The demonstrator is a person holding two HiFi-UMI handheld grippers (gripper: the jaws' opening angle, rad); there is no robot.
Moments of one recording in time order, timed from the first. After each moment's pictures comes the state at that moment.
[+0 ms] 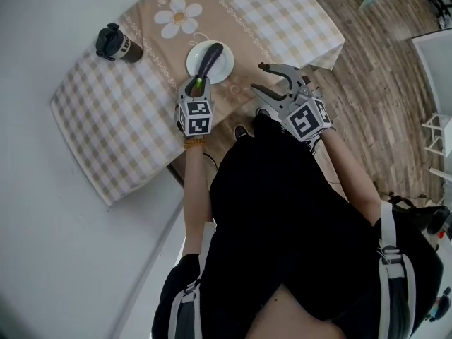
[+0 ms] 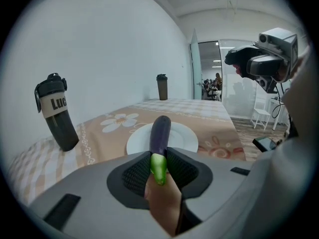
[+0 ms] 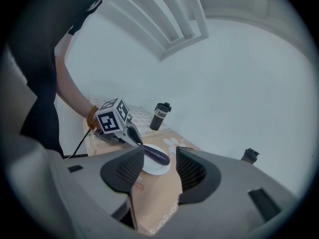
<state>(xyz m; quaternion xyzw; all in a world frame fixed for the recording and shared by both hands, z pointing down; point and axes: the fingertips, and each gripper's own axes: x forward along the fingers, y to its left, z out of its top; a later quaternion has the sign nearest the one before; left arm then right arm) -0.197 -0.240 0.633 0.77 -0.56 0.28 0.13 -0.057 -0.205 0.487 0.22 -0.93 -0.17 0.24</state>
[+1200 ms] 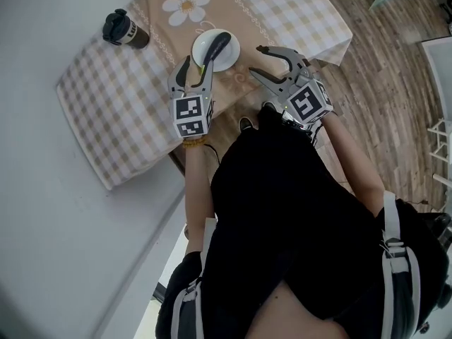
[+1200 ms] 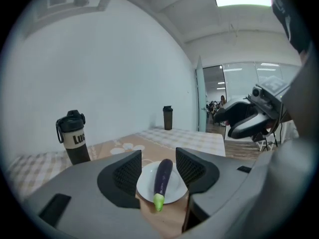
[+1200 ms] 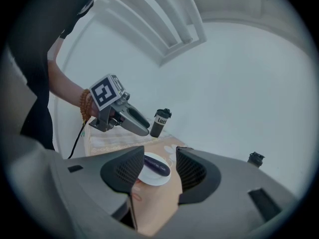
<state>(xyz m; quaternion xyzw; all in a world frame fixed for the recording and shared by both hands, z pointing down) -0.199 -0.225 0.503 0.78 -0.60 0.16 0.09 -0.072 -0.207 0.469 0.21 -0.94 -0.16 0.20</state>
